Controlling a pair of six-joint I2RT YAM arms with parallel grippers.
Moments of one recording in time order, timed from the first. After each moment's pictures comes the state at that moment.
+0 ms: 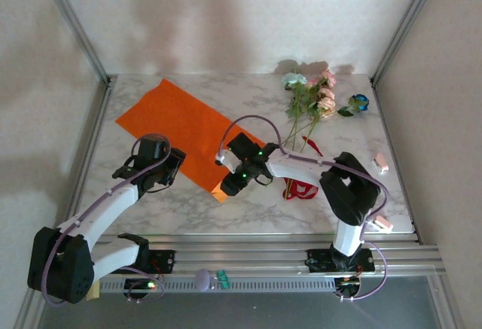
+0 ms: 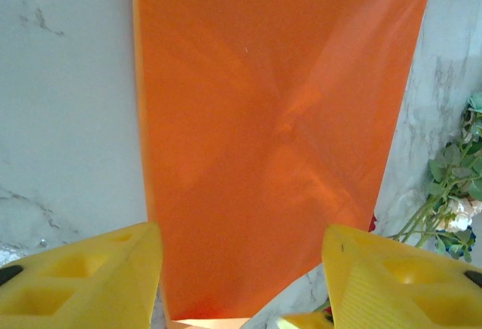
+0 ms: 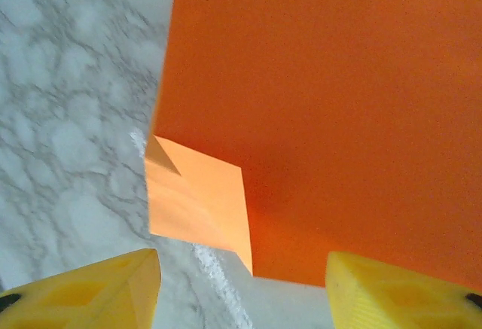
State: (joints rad) left arm -0.24 1.11 0.63 -0.38 0.10 -1.32; right arm 0.89 1.82 1.19 -0.49 -0.28 -0.09
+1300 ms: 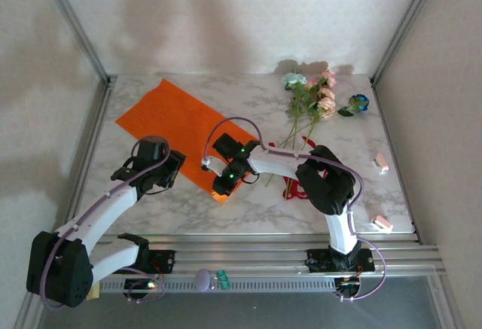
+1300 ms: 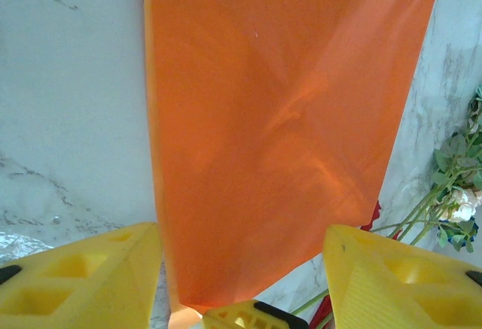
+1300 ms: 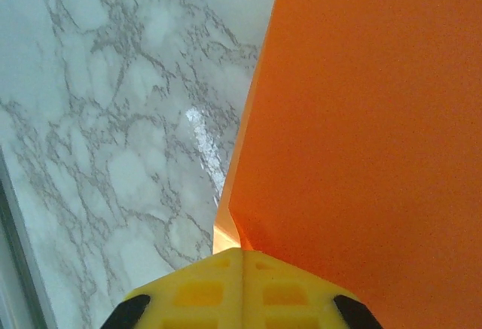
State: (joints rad) left arm -0.24 1.08 0.63 -0.43 0.12 -1.32; right arm 0.92 1.99 1.37 -0.57 -0.42 -0.11
